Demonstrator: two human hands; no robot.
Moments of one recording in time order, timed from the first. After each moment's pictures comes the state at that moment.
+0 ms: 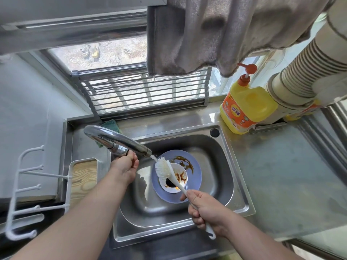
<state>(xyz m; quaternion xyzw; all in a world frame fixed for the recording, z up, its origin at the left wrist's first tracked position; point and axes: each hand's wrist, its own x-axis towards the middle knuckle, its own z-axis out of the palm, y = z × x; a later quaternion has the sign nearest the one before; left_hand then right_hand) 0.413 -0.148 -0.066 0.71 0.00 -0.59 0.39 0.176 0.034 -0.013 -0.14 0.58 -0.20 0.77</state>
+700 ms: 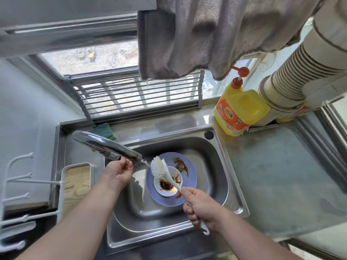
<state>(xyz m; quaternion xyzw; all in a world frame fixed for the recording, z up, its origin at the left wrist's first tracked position) 0.433 -0.156 -0.090 0.60 0.13 -0.67 0.41 0.169 0.020 -0.011 -0.15 0.60 -0.20 0.76</state>
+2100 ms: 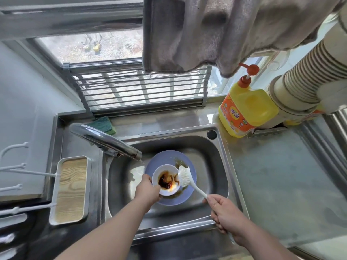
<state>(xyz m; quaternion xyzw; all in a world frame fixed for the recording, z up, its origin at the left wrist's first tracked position) 0.353 -0.048 -0.111 0.76 -0.39 -0.51 0.04 0.106 0.057 -0.043 -0.20 0.71 -0.19 0.65</state>
